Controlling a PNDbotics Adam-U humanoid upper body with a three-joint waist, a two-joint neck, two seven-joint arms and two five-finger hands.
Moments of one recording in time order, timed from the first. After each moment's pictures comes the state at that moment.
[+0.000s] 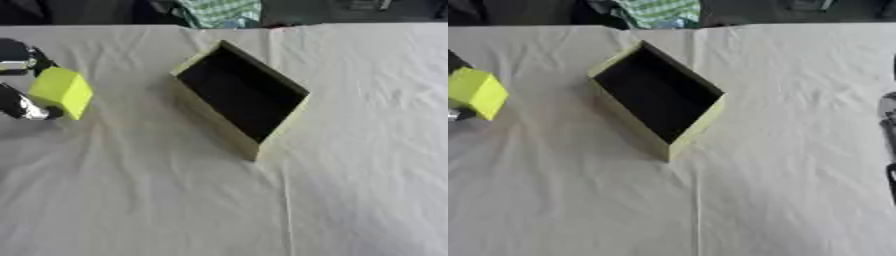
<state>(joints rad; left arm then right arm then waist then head) -0.91 0.79 -0.19 -1.21 -0.74 -0.40 -0.65 -0.51 -0.51 -0.02 -1.98 -0.17 -0.04 -0.49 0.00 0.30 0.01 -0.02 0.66</state>
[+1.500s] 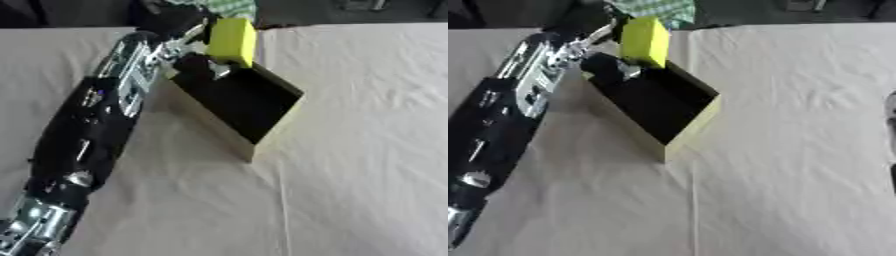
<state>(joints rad) -1.10 0.10 -0.15 -1.01 -1.22 -0.11 -0.24 -0.55 -0.48 -0.02 -1.98 -0.19 -0.05 -0.49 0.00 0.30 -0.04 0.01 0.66</state>
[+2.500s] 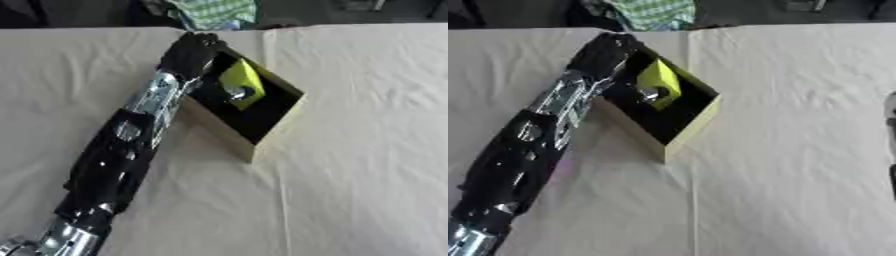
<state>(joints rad) -1.06 0.06 -0.16 -1.00 -1.46 0.06 -0.13 -0.55 -0.47 -0.02 -1.98 -0.19 -0.05 -0.49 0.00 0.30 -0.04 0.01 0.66</state>
